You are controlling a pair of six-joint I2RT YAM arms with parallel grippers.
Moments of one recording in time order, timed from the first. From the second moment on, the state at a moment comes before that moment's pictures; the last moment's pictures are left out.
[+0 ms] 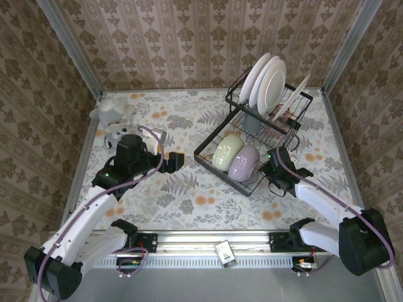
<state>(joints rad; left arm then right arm) -0.51 0.87 0.78 -0.43 0.29 -0.19 0.30 1.10 0.53 -0.40 0.14 1.08</state>
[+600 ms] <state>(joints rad) -0.51 0.85 0.78 -0.43 0.29 -0.19 0.03 1.32 0.70 -0.44 -0.05 0.85</state>
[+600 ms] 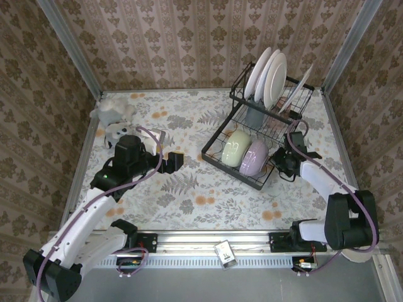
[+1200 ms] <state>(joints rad) -0.51 0.84 0.78 -0.43 0.28 -0.19 -0.25 1.36 0.72 -0.38 -0.17 0.69</state>
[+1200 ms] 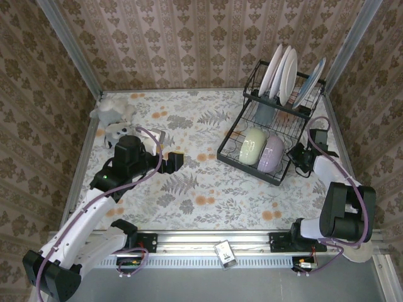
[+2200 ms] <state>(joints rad) -0.51 0.84 0.79 -0.34 0.41 -0.23 -0.27 0.78 1.08 -0.78 0.00 0.67</state>
